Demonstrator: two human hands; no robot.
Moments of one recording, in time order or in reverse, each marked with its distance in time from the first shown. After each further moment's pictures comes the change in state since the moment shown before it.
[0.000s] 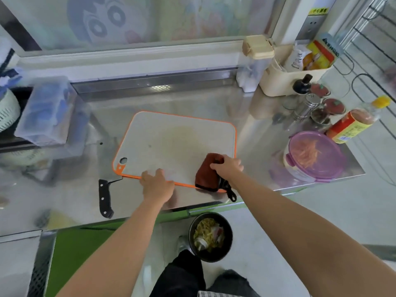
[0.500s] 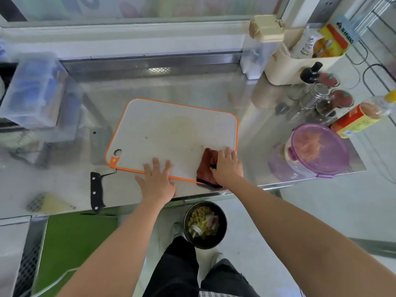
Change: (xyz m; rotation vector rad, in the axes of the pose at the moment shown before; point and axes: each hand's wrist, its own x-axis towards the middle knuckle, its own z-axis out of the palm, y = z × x) left_hand -0.004 -0.010 0.028 0.404 -0.045 0.170; right_hand 0.008 0.029 0.025 -0.544 0.083 -0.272
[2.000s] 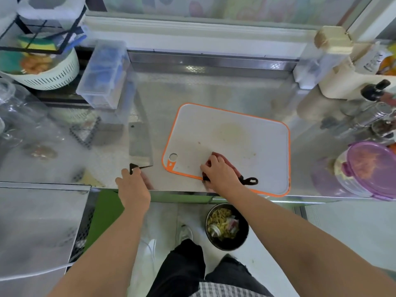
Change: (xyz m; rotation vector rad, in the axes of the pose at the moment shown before) left_hand -0.046 -0.172 -0.002 -0.216 0.303 -0.463; right_hand -0.029 -0.133 0.039 -0.326 0.047 -0.639
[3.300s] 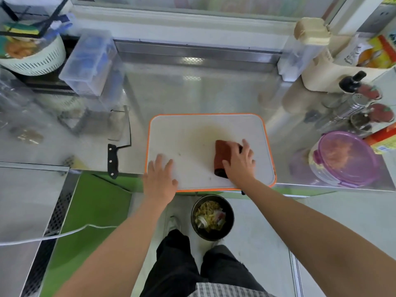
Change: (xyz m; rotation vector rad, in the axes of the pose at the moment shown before) left_hand -0.084 0.095 0.034 0.087 -0.123 0.356; right_hand -0.077 0.089 0.005 0.340 0.170 0.526
